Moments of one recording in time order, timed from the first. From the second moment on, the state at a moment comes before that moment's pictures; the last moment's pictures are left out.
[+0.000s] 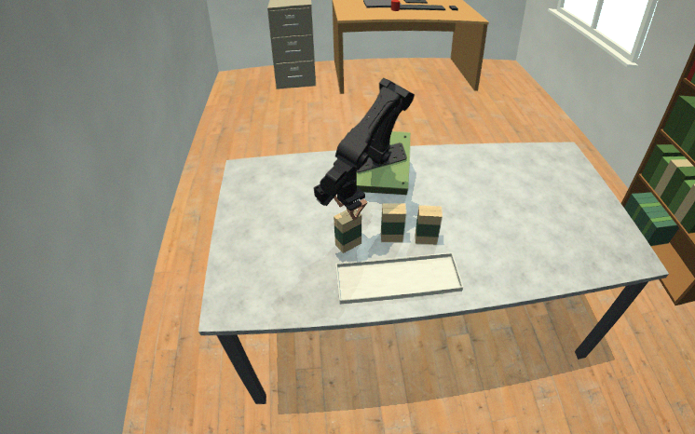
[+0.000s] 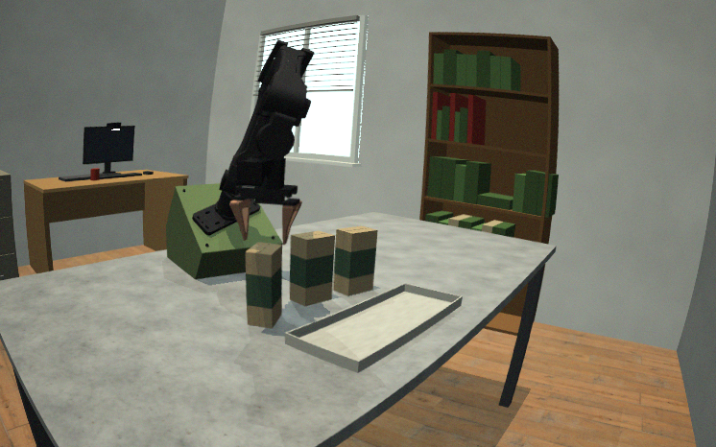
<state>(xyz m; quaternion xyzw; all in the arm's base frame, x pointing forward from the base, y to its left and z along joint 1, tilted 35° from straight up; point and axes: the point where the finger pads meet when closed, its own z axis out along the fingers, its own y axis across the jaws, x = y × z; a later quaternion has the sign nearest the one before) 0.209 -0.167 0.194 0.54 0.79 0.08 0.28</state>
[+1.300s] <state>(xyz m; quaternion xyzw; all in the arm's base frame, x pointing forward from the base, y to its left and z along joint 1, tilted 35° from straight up) 0.209 -0.168 0.192 0.54 0.79 0.08 0.28</state>
